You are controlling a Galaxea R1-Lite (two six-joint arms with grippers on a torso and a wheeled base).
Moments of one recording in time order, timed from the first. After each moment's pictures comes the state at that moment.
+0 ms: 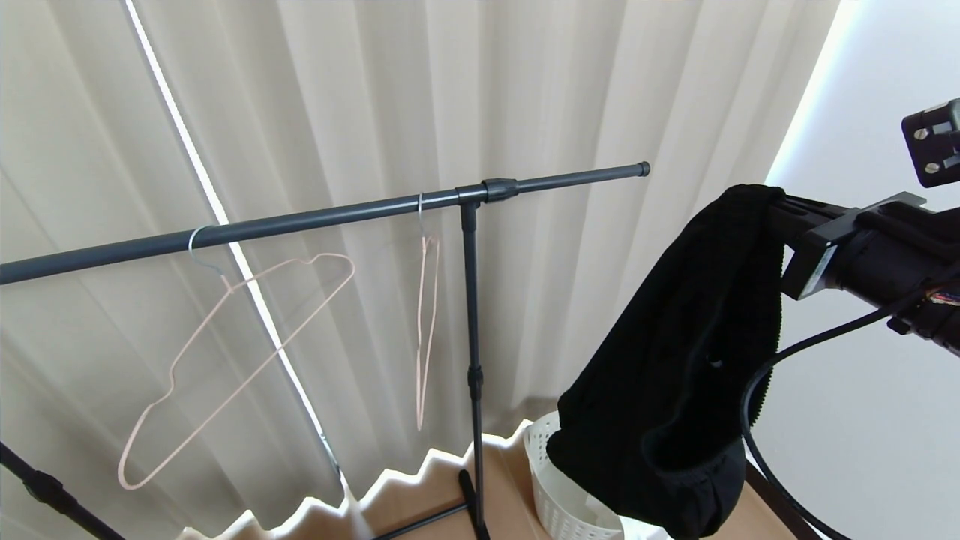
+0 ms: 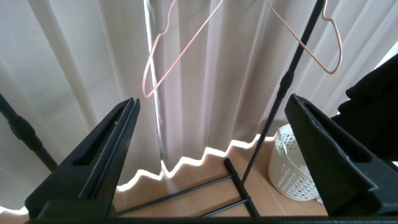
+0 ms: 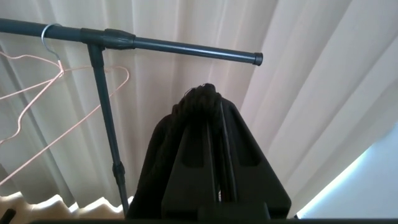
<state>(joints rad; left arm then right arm) 0.01 0.01 -0.02 0.04 -0.01 -0.03 0.37 1.37 -0.69 -0.76 -0.03 -0.12</state>
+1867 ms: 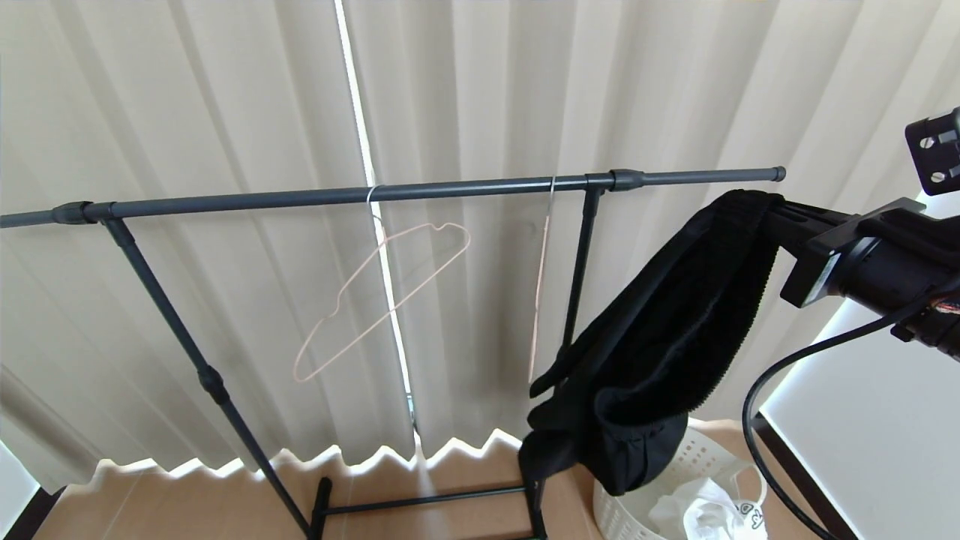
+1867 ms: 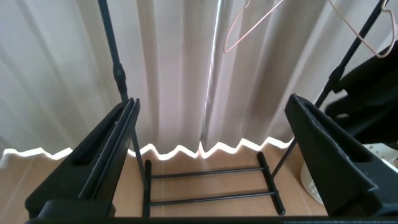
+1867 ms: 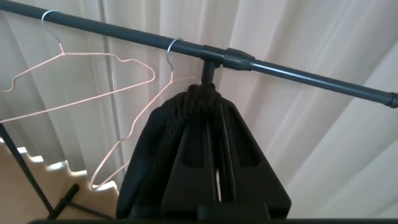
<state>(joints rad) 0.01 0.01 -0.02 0.04 0.00 -0.03 0.37 1.36 -0.67 -0.76 0.00 -0.12</state>
